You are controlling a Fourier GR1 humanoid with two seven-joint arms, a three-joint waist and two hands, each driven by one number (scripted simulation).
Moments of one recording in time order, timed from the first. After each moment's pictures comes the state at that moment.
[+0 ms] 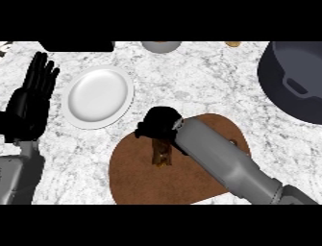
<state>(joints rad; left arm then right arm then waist) -0.29 0.22 0.07 -1.54 0.15 0.13 0.05 -0.93 -0.02 0.79 -0.75 1.07 0.38 -0.40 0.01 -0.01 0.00</state>
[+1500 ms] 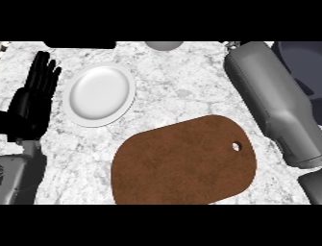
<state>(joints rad) -0.29 0.21 0.07 -1.53 0.15 0.12 0.03 -1.20 -0.19 0.12 -0.61 1.40 -0.39 1.02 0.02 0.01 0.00</state>
